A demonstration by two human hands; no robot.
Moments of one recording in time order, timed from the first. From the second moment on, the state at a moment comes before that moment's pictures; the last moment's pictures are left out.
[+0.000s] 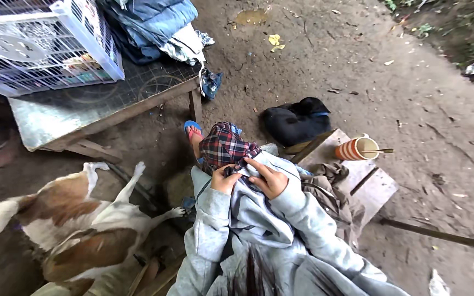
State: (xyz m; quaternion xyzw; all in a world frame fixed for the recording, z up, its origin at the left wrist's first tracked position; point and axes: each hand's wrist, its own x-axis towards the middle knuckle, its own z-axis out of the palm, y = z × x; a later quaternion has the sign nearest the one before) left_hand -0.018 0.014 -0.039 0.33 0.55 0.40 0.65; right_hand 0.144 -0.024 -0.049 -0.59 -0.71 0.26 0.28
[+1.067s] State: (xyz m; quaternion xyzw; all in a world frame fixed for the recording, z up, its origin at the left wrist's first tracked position) left_hand -0.017 0.014 -0.044 0.38 0.58 0.37 0.62; right_hand 0.154 -0.017 -0.058 -0.51 -0.68 0.40 0.34
